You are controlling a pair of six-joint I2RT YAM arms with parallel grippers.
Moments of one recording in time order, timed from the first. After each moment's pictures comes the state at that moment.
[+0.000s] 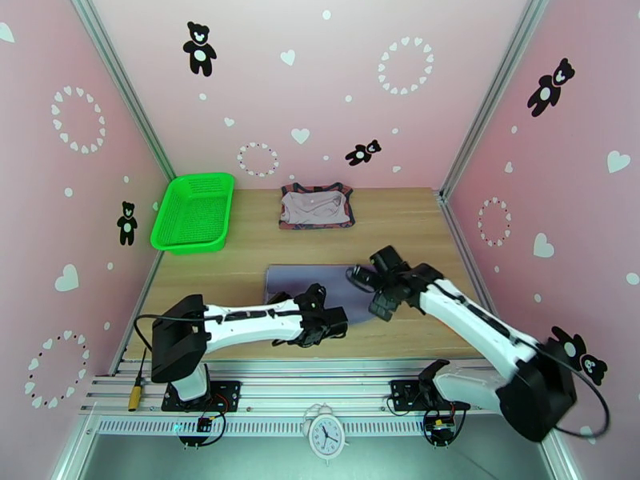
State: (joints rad) left arm -1.24 1.70 1.24 -1.26 -0.71 -0.58; right arm 0.49 1.14 0.98 -0.90 0.22 -0.44
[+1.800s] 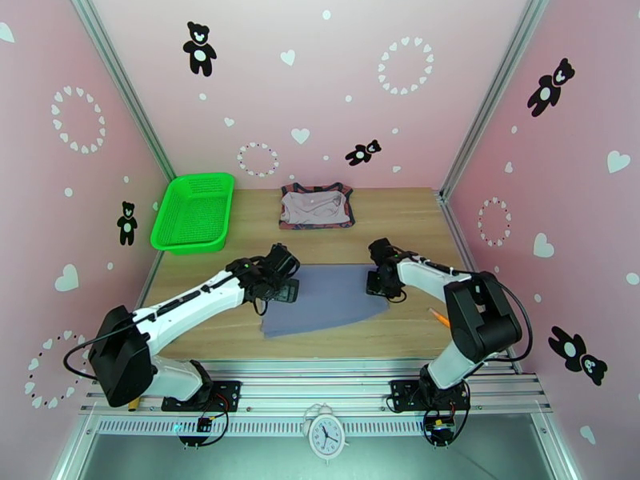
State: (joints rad) left arm -0.76 1.40 1.05 -0.82 -0.24 -0.56; right arm 0.36 1.67 0.91 -0.61 -0.01 0.50
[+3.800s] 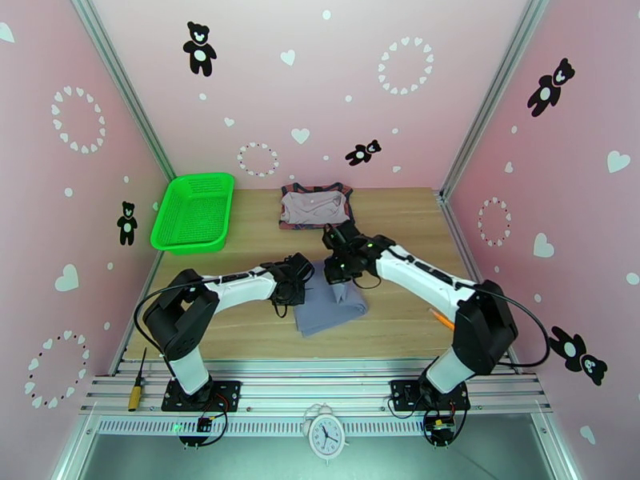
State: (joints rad) left arm -0.76 1.78 1.03 -0.54 -0.10 -0.72; right arm 0.71 1.65 1.26 -0.73 -0.18 0.41
